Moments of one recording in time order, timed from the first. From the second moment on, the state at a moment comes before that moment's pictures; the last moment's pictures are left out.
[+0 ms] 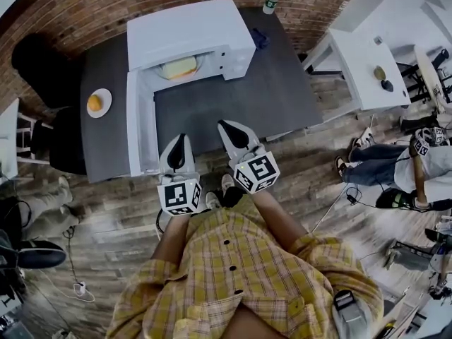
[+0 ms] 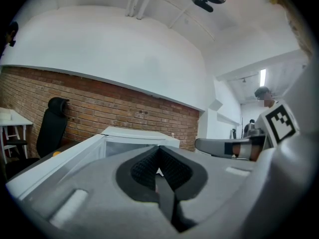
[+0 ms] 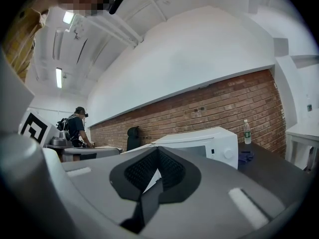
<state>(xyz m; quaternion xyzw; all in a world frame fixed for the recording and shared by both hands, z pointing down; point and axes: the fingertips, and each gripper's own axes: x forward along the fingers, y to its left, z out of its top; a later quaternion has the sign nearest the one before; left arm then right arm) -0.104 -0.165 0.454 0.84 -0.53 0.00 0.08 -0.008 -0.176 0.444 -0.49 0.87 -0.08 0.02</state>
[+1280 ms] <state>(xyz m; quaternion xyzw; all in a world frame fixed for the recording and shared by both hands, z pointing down) -0.112 -0.229 0.486 0.80 -0.59 0.05 0.09 -0.013 -0.362 0.608 -0.37 0.71 -0.55 0.24</state>
